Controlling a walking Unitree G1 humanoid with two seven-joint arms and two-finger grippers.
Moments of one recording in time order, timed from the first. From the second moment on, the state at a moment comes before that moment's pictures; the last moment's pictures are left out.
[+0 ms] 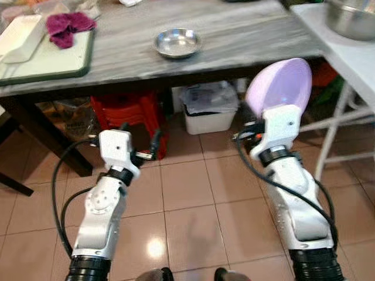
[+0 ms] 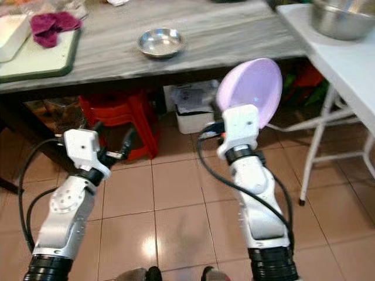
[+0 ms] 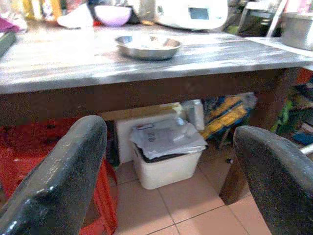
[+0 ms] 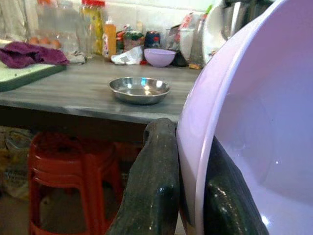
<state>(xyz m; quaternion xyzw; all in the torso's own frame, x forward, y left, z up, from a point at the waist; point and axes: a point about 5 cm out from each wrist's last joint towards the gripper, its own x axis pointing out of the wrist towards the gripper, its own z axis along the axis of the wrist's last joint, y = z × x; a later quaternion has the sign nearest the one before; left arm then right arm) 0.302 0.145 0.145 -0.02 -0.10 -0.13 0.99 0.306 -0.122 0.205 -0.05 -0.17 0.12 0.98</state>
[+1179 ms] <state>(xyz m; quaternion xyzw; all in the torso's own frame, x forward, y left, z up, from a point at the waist) 0.304 0.132 0.171 -0.04 -0.14 -0.15 0.98 0.304 -0.121 0.210 -0.05 -0.18 0.13 0.97</state>
